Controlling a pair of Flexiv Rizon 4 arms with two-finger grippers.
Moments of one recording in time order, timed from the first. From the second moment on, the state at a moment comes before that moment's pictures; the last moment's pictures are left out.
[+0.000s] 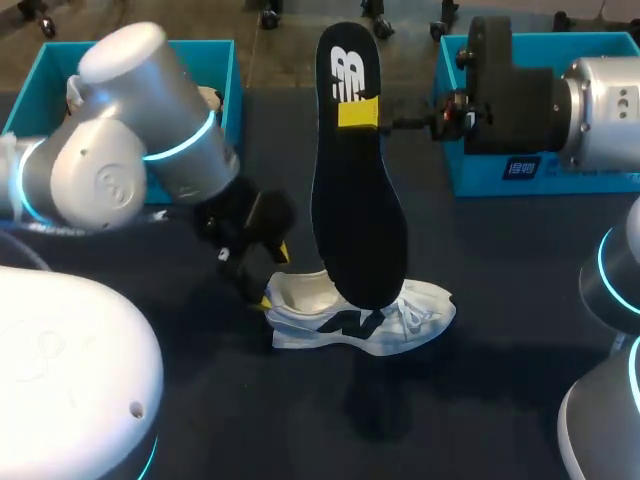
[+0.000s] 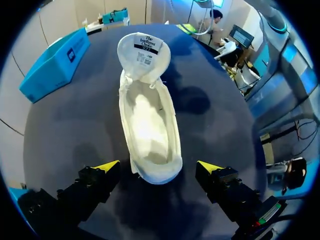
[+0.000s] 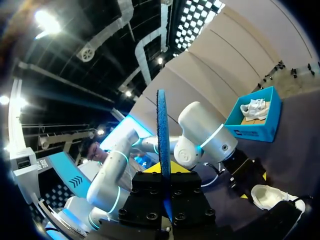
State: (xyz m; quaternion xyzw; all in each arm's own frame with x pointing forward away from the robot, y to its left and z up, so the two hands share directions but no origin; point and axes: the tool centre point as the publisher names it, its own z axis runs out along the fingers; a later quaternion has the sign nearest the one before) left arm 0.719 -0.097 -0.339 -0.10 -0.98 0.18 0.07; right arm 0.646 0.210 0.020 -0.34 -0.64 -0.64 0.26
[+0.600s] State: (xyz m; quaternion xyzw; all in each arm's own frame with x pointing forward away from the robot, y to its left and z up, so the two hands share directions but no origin) left arm 0.702 -0.105 -0.335 -0.03 -1.00 0.05 0.06; right arm 0.646 0.210 0.020 -0.34 -0.64 -0.64 0.26
